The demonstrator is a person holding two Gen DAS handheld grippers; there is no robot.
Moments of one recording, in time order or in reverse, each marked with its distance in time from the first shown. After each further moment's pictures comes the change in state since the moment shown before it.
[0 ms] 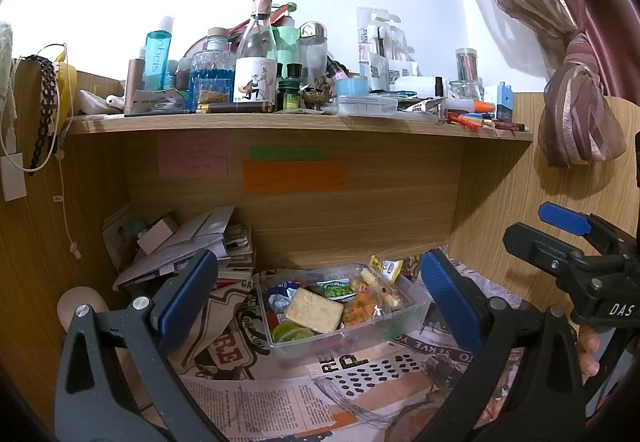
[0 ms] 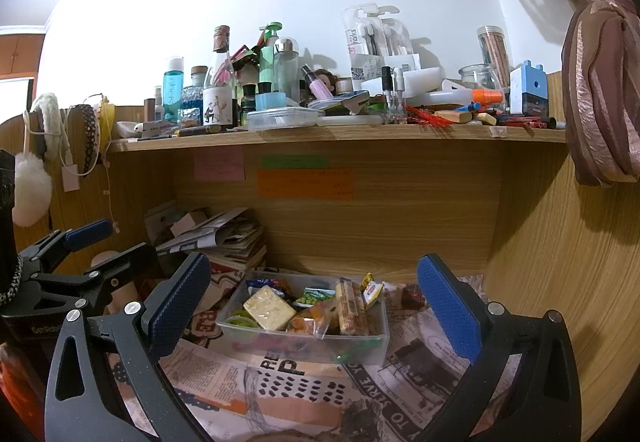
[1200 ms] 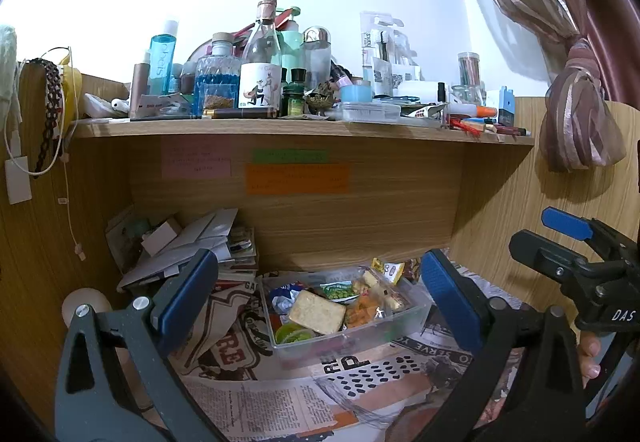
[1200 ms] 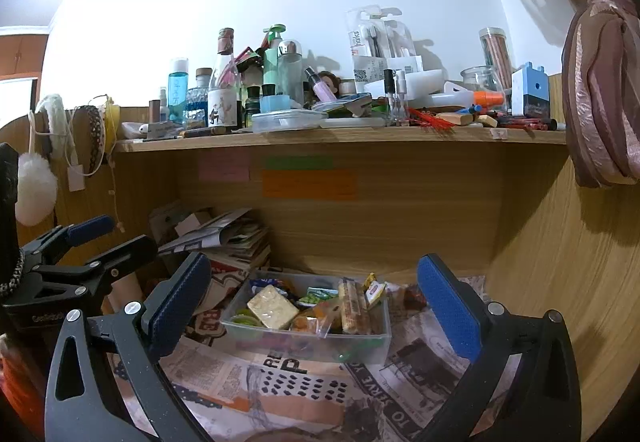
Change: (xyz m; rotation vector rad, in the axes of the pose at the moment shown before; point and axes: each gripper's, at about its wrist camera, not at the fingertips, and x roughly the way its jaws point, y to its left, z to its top) left arm -0.006 -0.005 0.003 -0.011 -0.007 0.036; right arm -0.004 0.005 0.001 -0.004 -0.001 0.003
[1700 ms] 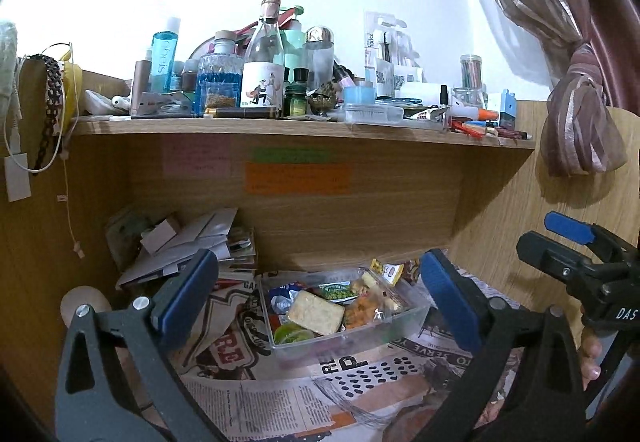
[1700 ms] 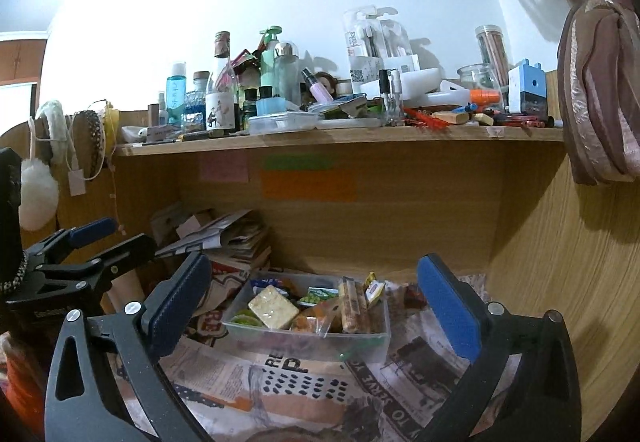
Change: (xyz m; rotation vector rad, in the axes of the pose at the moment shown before) left arm 0.001 0.001 0.001 -0.010 0.005 -0.002; right arm -0.002 -0.003 0.001 0.016 0.001 0.000
